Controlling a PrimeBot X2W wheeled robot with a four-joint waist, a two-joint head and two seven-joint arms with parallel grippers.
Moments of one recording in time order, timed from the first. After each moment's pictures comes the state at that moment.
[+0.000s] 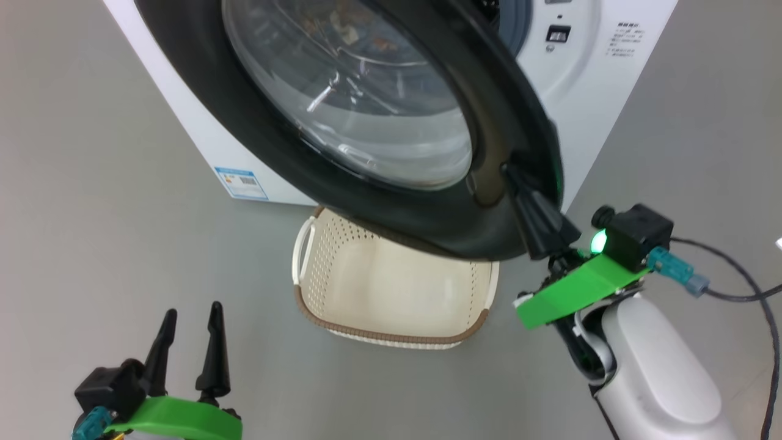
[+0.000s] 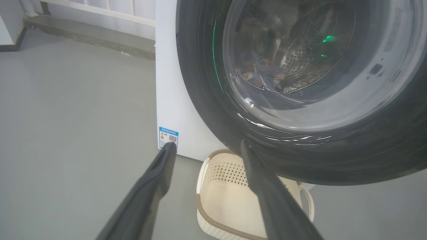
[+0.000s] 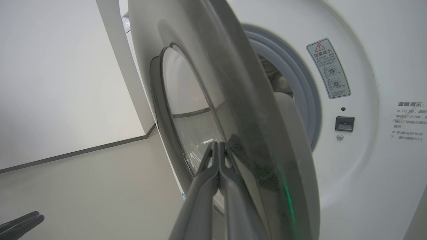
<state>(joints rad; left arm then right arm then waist) -0.09 0.04 -0.04 0.23 -0.38 -0.13 -0.26 -0.46 -0.10 0.27 0.27 0.35 0.13 -0.26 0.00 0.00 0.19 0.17</state>
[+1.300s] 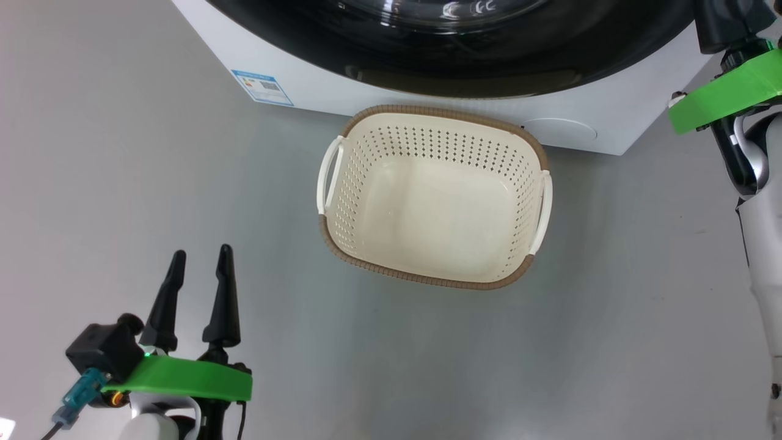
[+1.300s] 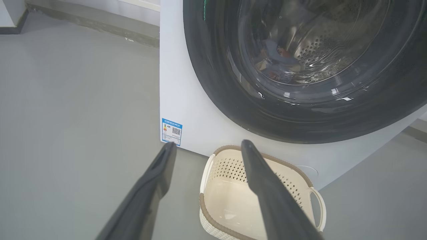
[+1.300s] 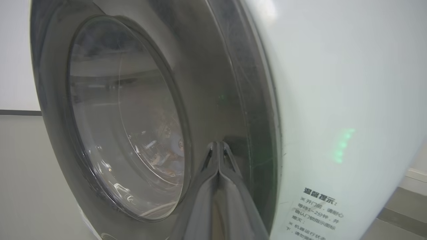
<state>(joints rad) -0.19 0.03 -0.09 0.14 -0.44 -0.13 -0.26 -0.93 -0.32 0.08 0.48 0.10 0.16 -0.28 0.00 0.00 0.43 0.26</state>
